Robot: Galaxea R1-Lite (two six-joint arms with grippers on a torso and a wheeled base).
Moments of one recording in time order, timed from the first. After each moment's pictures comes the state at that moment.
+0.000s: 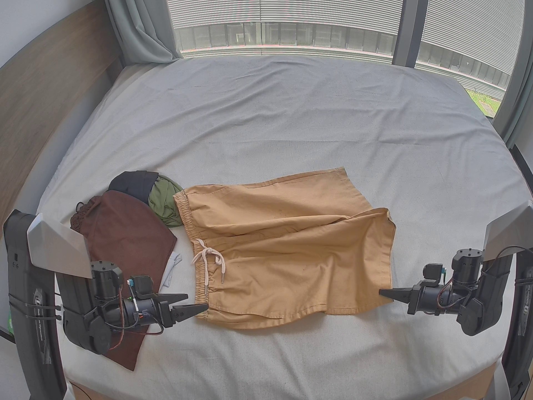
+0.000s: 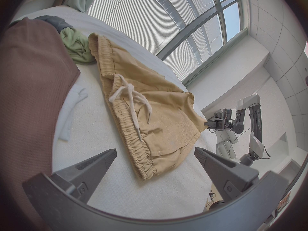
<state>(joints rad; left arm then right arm) -0.08 2.41 -0.35 -1.55 -0.81 -0.19 0.02 2.35 -0.30 -1.54 0.85 0.21</state>
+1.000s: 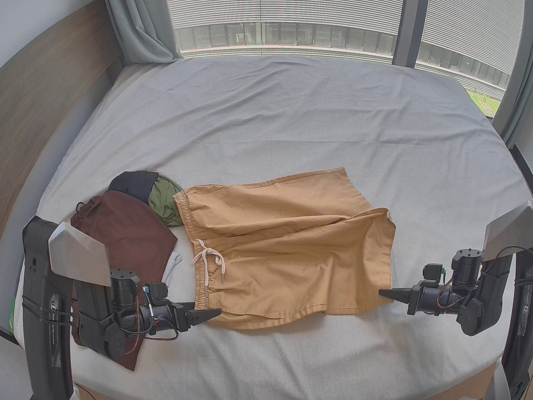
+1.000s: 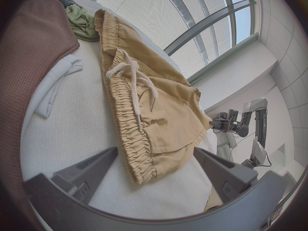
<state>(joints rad) -0.16 2.50 -0.40 -1.55 -0.74 -0.29 0.02 2.36 -0.31 -1.54 0.85 0.20</state>
